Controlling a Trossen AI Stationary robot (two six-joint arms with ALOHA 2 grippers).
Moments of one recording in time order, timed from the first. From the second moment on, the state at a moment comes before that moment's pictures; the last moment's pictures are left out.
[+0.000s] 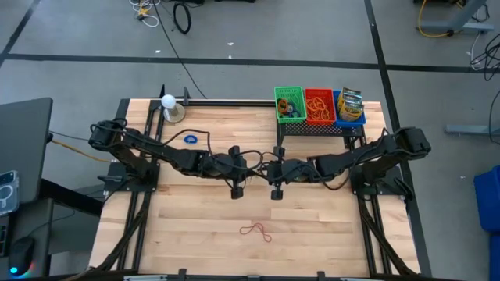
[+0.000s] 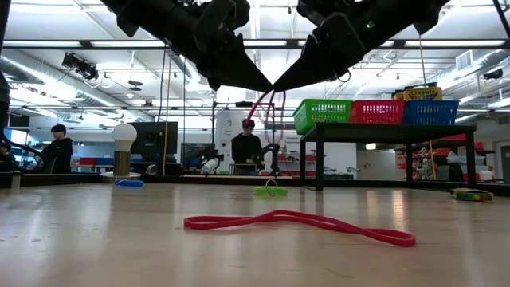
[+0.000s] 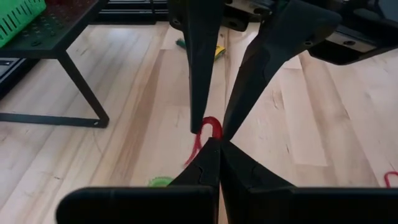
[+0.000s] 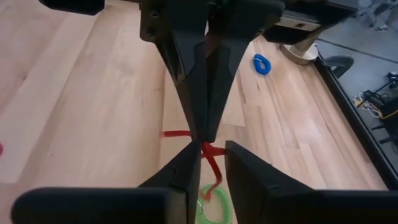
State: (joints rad) left arm -0.16 1.57 0.90 0.19 -0.28 -0.06; right arm 0.17 1.54 0.88 0.11 0.34 -0.13
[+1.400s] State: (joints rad) left arm 0.03 1.37 0.53 0.47 -0.37 -0.36; right arm -0.10 1.21 1.35 -0.97 0.61 0.43
